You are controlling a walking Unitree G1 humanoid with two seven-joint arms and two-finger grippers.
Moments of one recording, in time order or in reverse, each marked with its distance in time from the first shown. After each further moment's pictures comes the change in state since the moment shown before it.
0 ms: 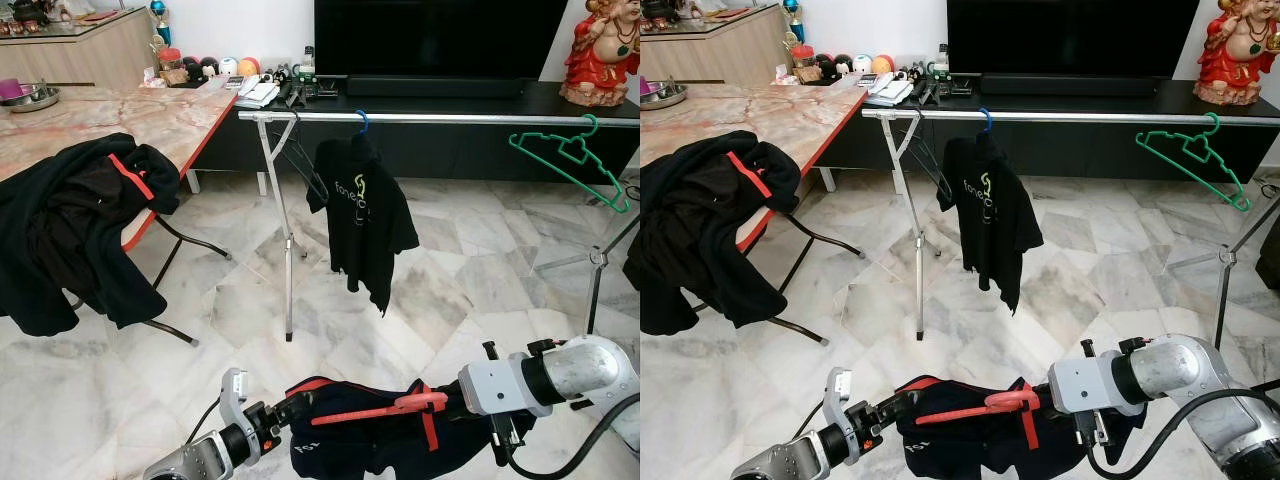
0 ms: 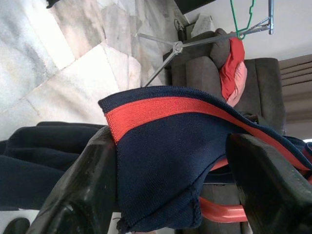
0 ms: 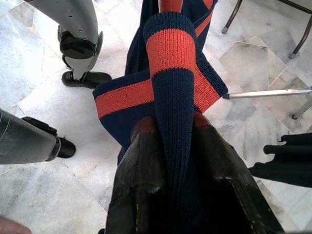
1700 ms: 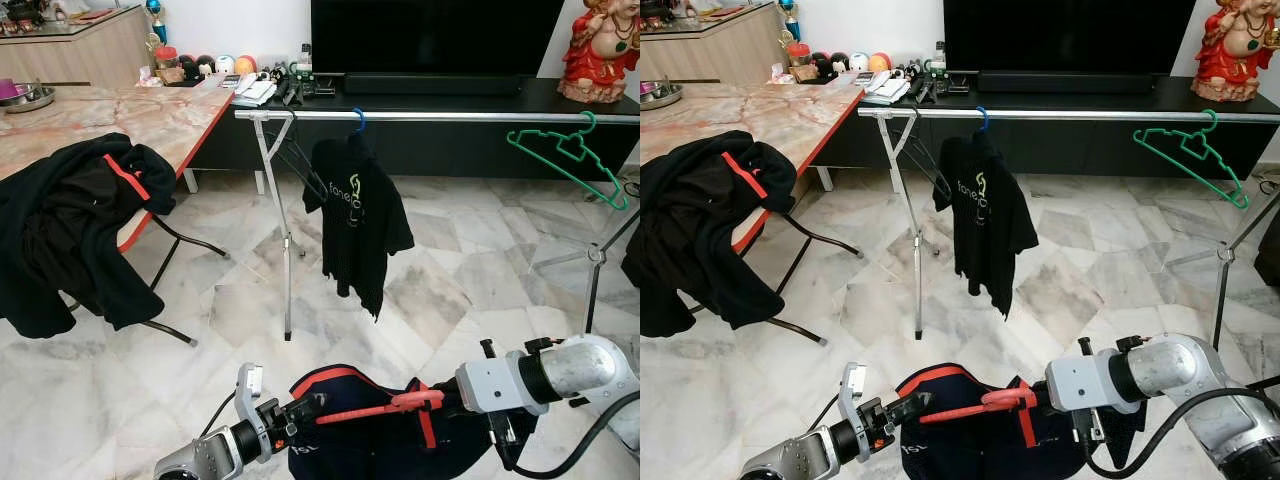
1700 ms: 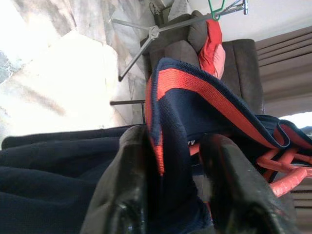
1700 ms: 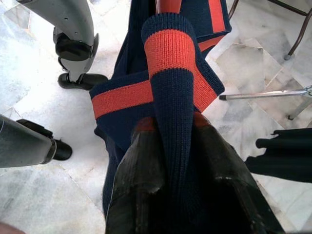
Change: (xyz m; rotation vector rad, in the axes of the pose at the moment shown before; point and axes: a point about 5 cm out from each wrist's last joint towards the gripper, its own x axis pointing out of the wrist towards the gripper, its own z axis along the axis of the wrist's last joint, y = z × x) left arm 0.011 -0.014 -0.006 0.029 0.059 -0.114; right arm 0.001 -0.003 0.003 -0.010 -0.008 -0.016
